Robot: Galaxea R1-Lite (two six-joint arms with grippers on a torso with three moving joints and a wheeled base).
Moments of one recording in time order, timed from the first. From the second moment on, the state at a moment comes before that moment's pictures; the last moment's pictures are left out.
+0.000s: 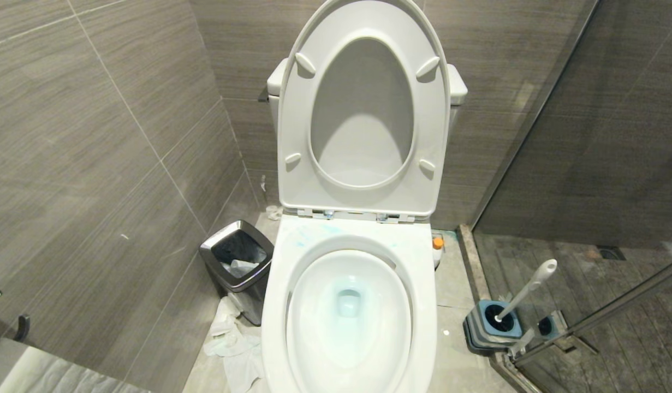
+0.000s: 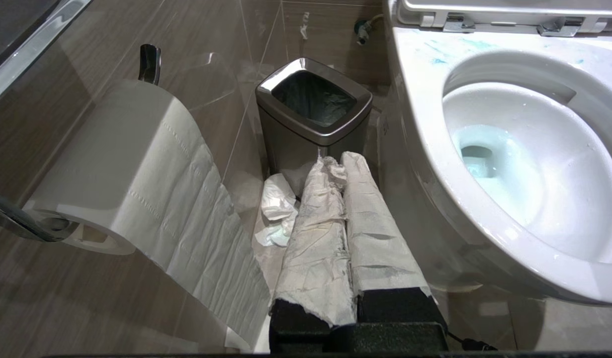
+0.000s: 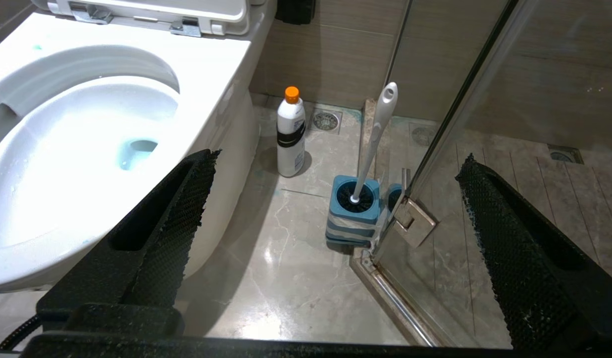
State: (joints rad) left arm 0.00 0.00 0.00 -0.01 0.00 -0.01; right arm -0.01 0.00 0.00 -0.03 0.01 -0.01
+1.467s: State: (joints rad) left arm 0.00 0.00 0.00 -0.01 0.00 0.00; right arm -0.01 0.00 0.00 -0.03 0.01 -0.01
